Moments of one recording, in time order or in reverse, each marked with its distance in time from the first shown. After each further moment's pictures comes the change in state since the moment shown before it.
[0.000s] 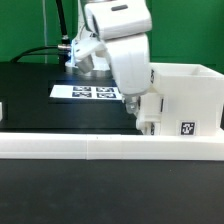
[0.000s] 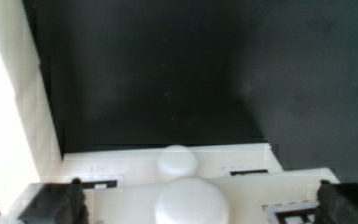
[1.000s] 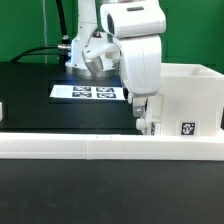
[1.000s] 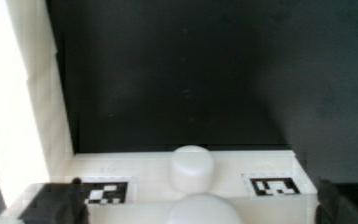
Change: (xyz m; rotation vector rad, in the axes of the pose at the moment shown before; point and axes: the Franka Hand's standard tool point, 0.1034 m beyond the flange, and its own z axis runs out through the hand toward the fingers) arm 0.006 0.004 0.008 -0.055 -0.044 0.007
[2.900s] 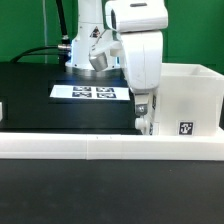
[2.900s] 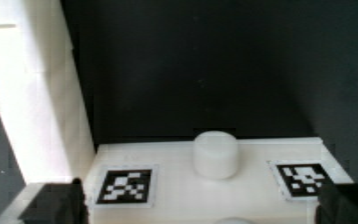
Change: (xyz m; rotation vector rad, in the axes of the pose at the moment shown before) arm 0.002 0.004 -0.001 -0.058 -0.021 0.064
